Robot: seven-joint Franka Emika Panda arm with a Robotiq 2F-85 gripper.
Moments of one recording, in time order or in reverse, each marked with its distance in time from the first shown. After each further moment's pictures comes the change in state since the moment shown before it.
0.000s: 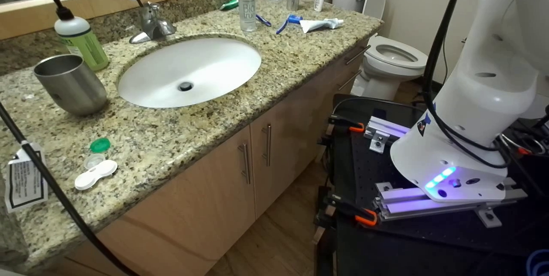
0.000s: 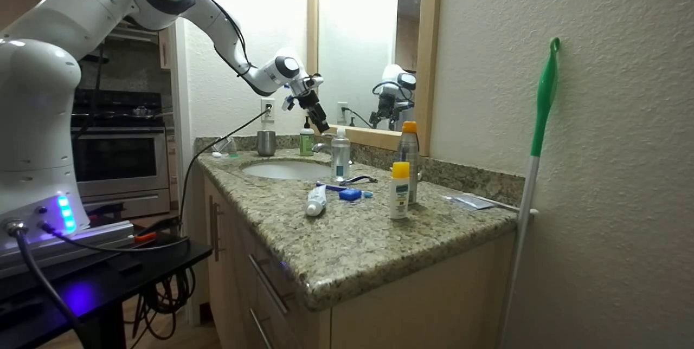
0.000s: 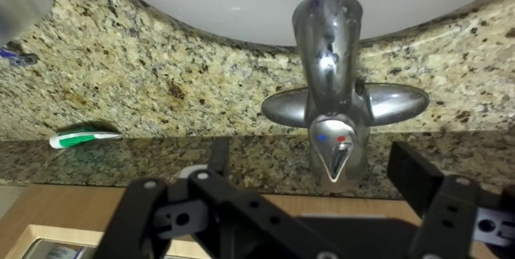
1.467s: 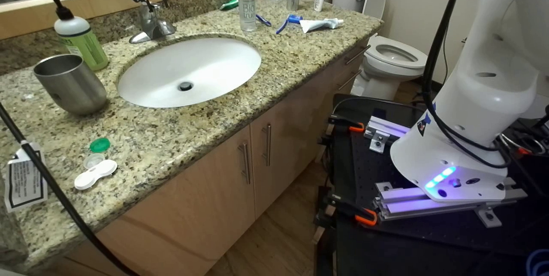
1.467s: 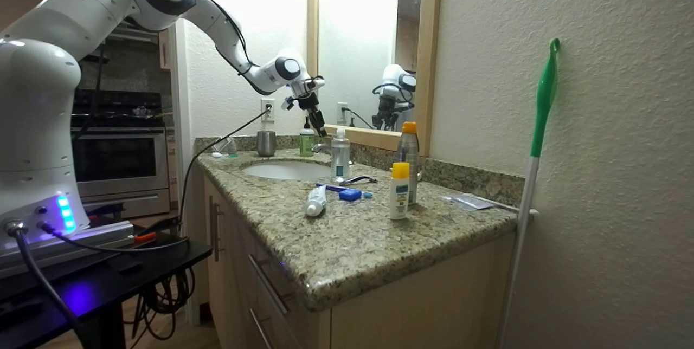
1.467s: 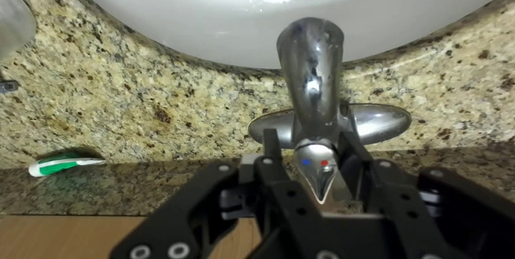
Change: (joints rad) arm -0.003 0.004 0.000 0.002 0.124 -0.015 -0.086
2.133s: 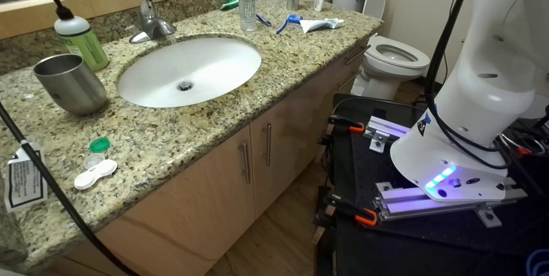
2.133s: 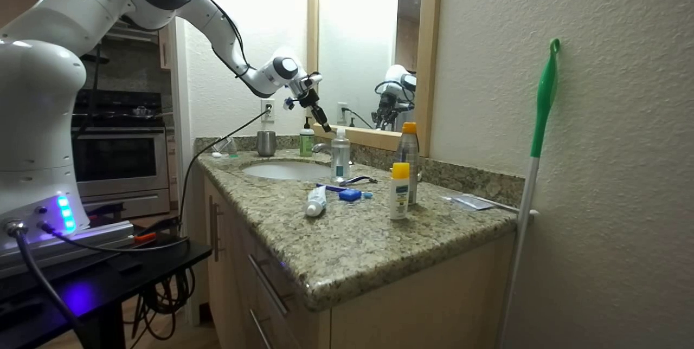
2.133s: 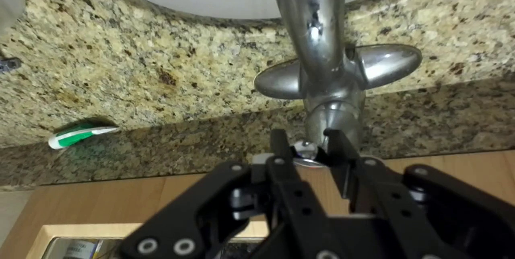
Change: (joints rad) arm 0.094 -0.020 -0.125 -0.075 -0.078 0.162 0.177
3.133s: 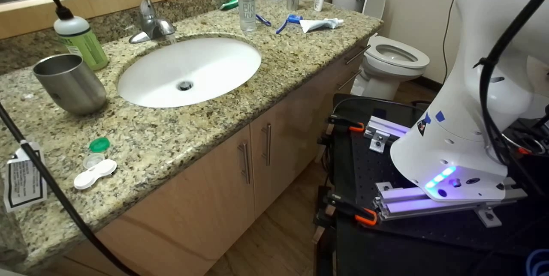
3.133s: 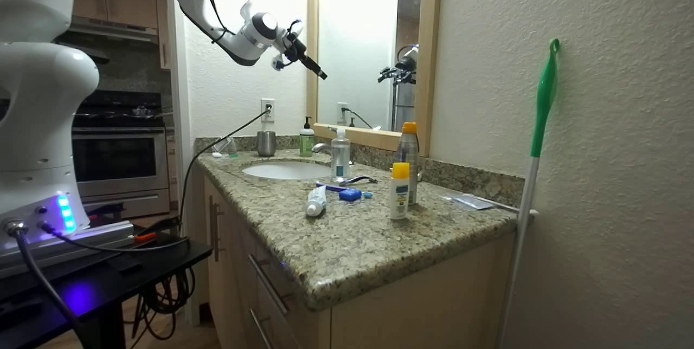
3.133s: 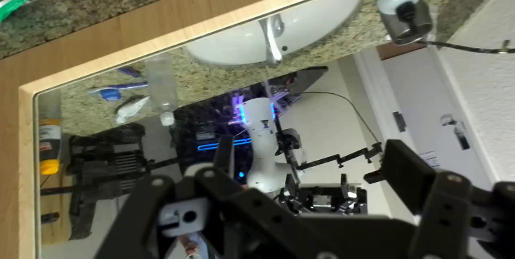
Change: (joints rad) arm 0.351 -0.396 -0.392 -0.342 -0.168 0.431 0.169
